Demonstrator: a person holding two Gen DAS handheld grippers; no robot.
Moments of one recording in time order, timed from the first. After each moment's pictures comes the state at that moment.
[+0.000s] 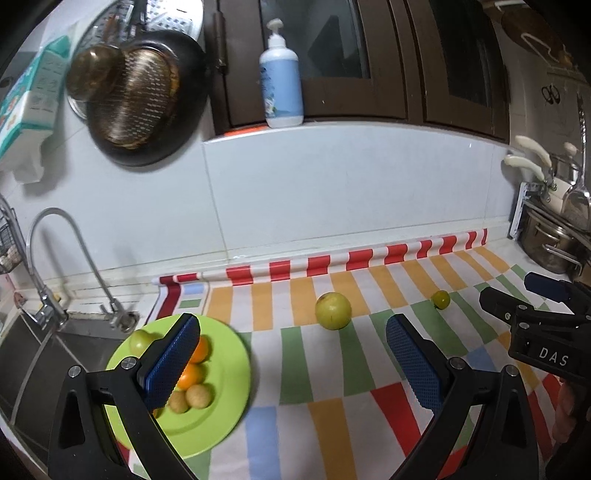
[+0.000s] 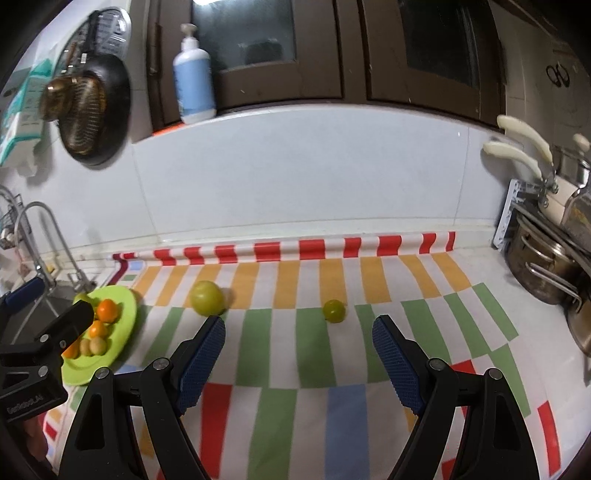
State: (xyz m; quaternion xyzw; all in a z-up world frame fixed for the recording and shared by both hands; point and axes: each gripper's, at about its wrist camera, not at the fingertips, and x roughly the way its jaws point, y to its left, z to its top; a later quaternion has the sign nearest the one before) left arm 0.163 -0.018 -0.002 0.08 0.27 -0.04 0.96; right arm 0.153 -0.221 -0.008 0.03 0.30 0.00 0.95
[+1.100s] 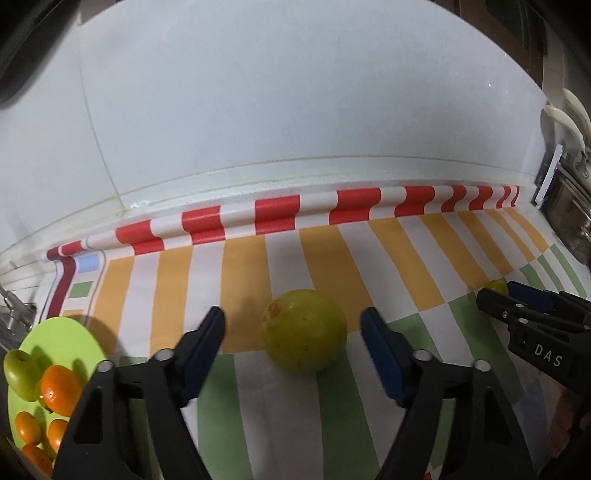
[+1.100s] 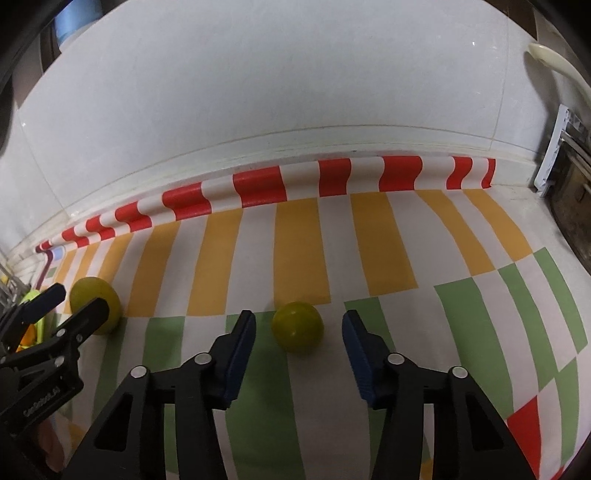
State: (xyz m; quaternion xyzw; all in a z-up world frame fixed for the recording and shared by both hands) left arm 0.316 -0.056 -0.105 0.06 0.40 -0.09 0.91; right arm 0.294 -0.258 -0.102 0.07 0.43 -0.03 0.90
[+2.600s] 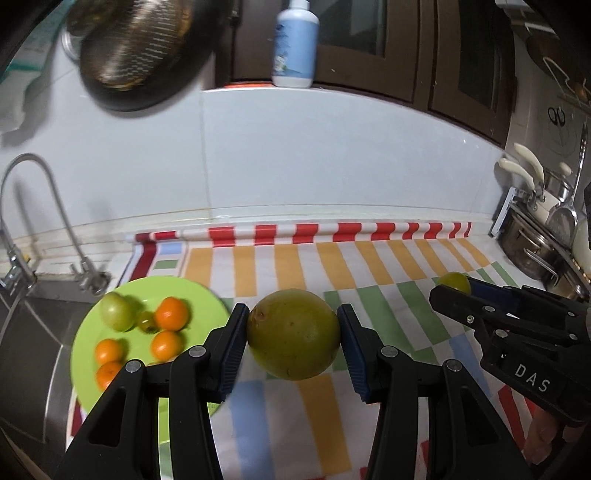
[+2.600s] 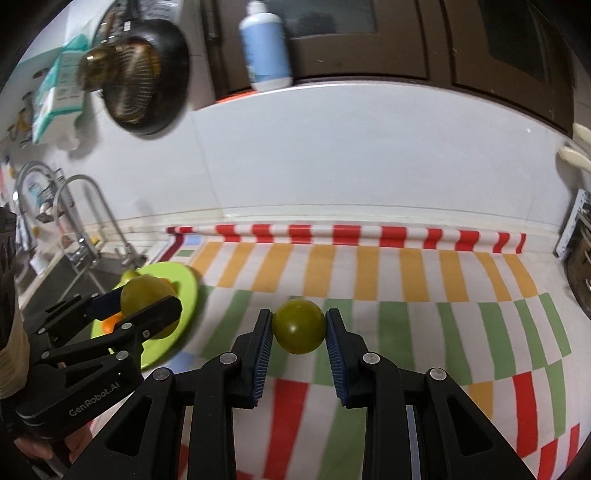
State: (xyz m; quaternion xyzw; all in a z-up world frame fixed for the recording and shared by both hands) left arm 0.166 0.018 -0.012 0.01 0.33 -0.08 0.94; right arm 0.168 -0.162 -0.002 0.02 0.34 0.12 0.93
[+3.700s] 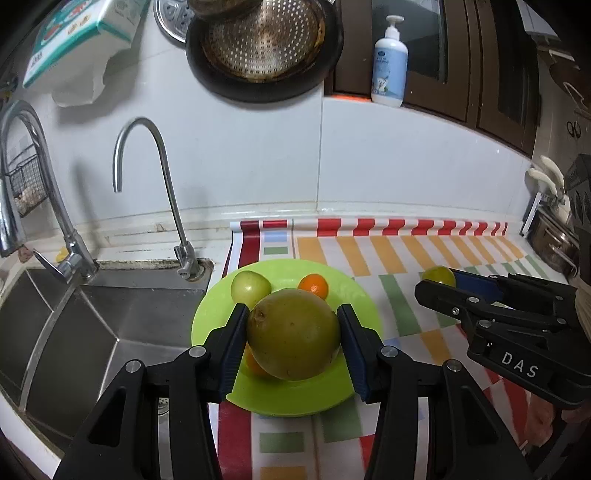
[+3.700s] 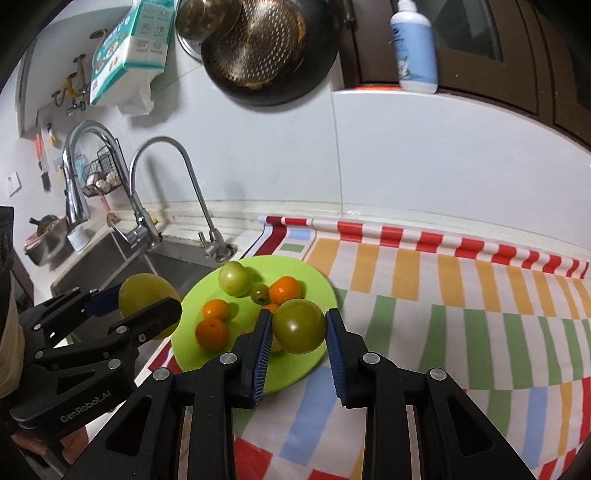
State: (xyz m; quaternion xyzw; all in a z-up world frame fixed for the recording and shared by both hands) left arm 0.131 0.163 -0.005 0.03 0.32 -0.04 0.95; right arm 0.158 -0.008 -0.005 0.00 0.34 0.20 0.92
